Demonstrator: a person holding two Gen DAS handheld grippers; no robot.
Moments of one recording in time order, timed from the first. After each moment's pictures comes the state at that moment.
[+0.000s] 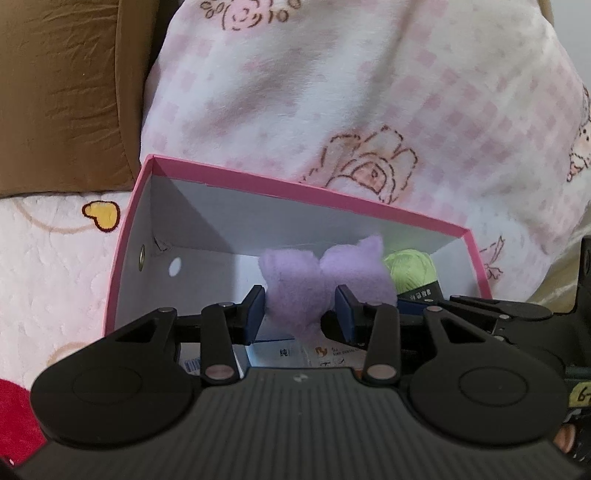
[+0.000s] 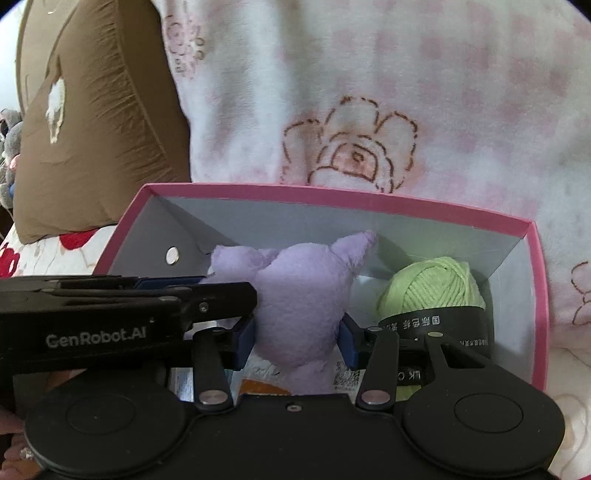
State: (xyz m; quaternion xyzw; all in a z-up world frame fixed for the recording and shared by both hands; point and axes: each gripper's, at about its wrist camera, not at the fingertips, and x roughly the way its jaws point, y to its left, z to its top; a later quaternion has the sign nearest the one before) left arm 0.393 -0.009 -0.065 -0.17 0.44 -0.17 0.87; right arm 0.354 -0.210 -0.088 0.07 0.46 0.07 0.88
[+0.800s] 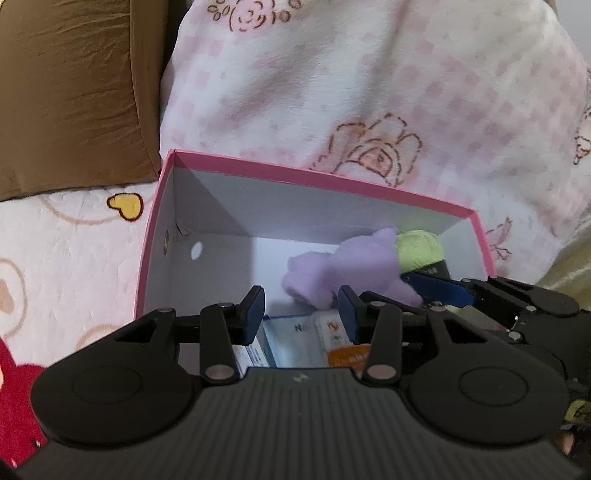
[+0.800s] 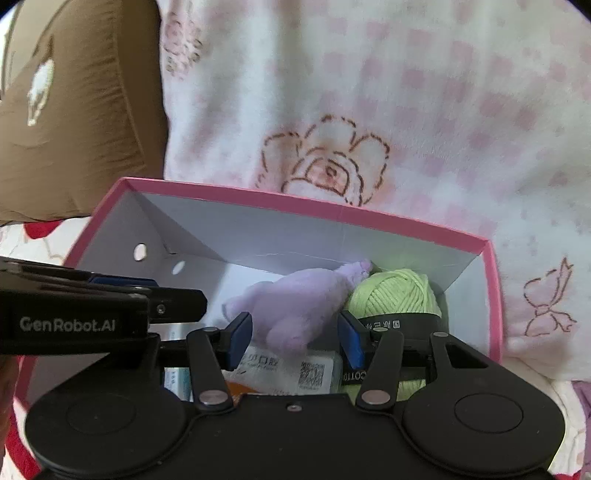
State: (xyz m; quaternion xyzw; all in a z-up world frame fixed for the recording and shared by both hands) left arm 0.377 -0.007 -0.043 -0.14 0.47 -0.15 0.86; right arm 0.333 -0.192 -0.078 0.00 0.43 0.02 0.90
